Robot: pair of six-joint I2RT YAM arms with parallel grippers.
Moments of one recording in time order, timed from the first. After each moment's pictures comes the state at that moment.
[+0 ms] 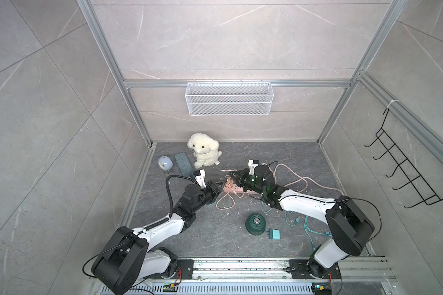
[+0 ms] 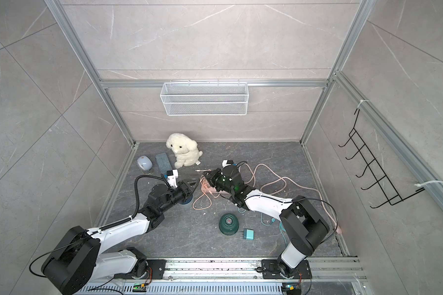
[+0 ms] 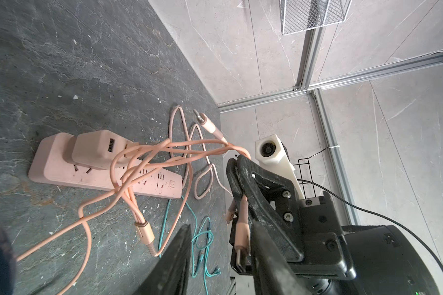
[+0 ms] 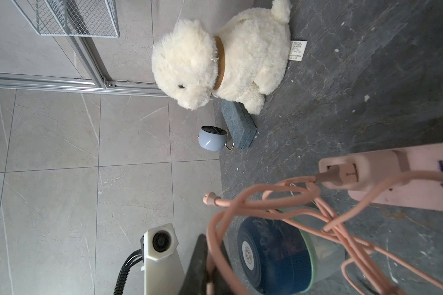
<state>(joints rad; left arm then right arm) -0.57 1.25 0.45 0.67 0.25 -1.25 0.71 1.63 0.94 0.43 -0.17 1.40</state>
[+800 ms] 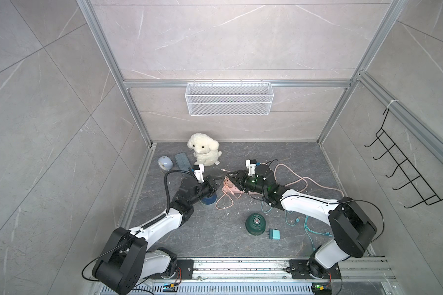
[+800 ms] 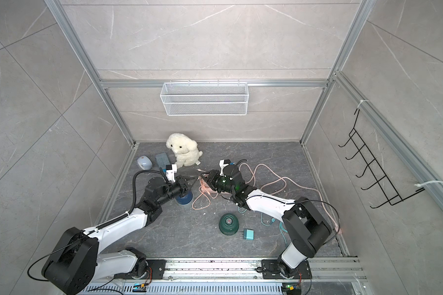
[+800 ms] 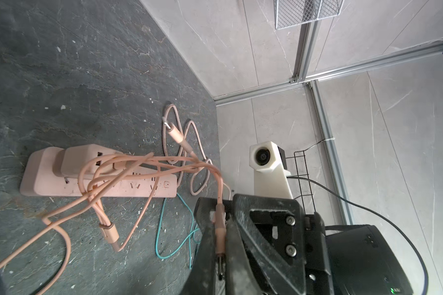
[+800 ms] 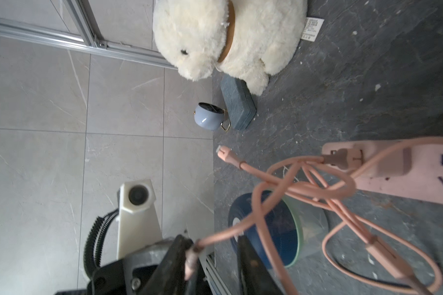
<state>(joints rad) -0.45 1.23 0.58 0.48 0.45 -1.16 0.69 1.58 0.94 0.34 -0.31 1.24</state>
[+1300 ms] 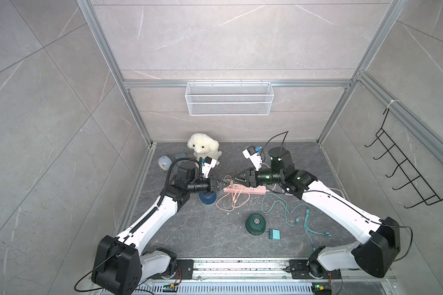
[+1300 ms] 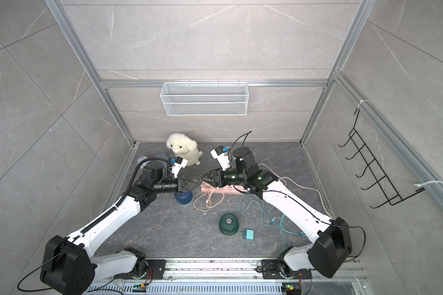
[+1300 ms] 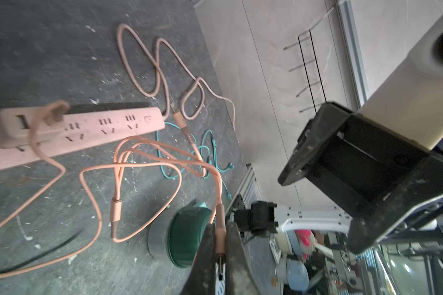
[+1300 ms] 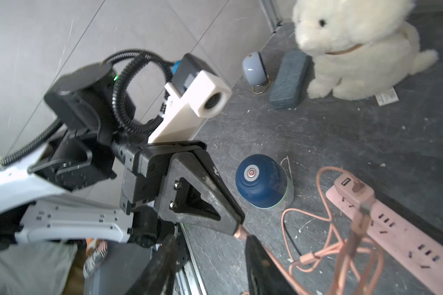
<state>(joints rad) -0.43 1.22 0.88 -0.17 0.91 -0.64 0.62 1.41 1.26 -0.37 -0.68 0.30</state>
